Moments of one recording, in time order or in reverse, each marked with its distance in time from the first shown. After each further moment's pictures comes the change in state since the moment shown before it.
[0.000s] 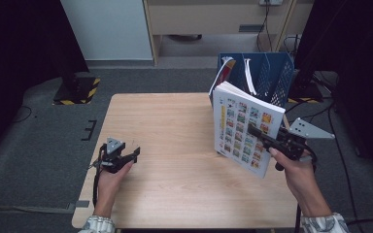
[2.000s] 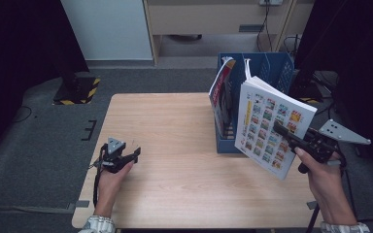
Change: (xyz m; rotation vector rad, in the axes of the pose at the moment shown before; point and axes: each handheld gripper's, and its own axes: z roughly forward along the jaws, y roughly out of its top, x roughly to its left) left arm -0.001 0.000 0.002 0.010 0.006 0.014; right arm -0.023 0.012 -0.052 -0.025 -0.118 0.016
